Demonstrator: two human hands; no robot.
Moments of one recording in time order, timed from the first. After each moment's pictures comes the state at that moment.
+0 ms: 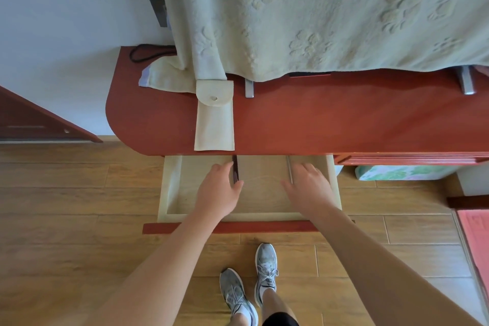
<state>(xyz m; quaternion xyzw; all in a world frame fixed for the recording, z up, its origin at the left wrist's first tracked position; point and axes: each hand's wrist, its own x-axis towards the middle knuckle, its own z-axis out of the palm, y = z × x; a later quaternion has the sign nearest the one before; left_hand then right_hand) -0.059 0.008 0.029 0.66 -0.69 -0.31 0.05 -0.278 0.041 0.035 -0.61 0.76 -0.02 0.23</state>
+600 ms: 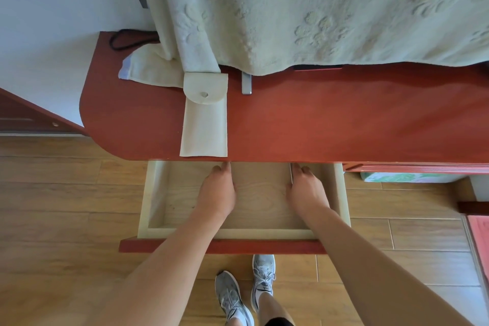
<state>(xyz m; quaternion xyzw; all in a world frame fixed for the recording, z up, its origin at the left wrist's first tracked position) -0.081 -0.020 -0.035 0.67 -0.69 -0.25 -0.01 -0.285 0.009 -0.032 -0.56 0.77 0.01 0.29</state>
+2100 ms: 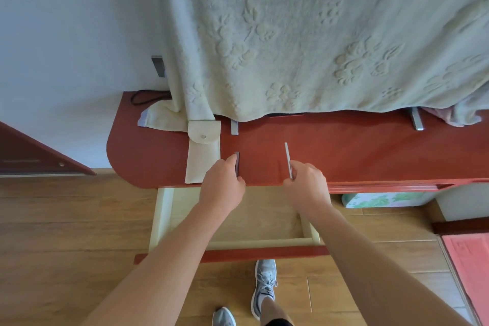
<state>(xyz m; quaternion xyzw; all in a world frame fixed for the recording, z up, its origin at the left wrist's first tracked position) -0.113 -0.035 0.120 0.64 -0.72 -0.25 0.12 -0.304 0.003 0.117 -0.54 0.80 -0.16 0.22</state>
